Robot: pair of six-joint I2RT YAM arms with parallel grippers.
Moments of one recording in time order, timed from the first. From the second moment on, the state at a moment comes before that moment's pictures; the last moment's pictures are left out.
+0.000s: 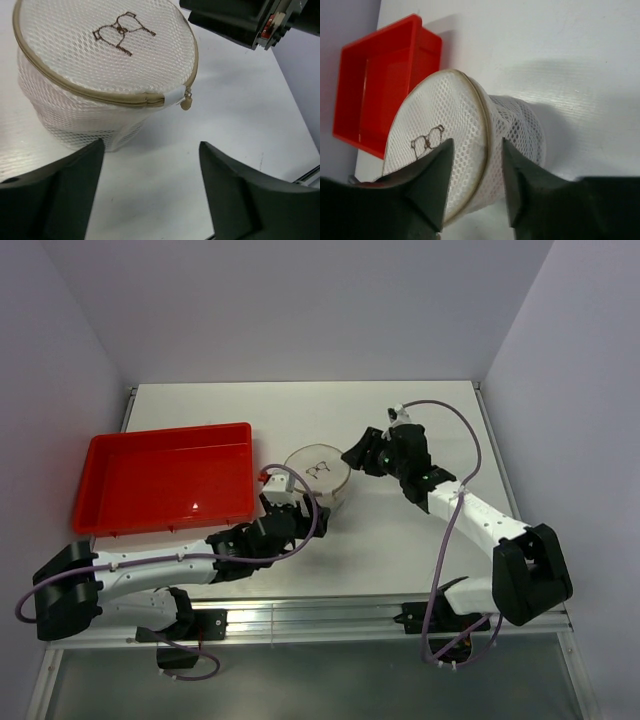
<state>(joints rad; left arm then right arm) -1.18 1.20 0.64 0.18 -0.63 -0.73 0.40 1.32 0.80 0.07 -0.20 0.67</state>
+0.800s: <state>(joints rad) -1.18 0.65 0.74 -0.30 -0.89 -0.72 0.40 0.52 0.60 -0.12 0.14 0.62</state>
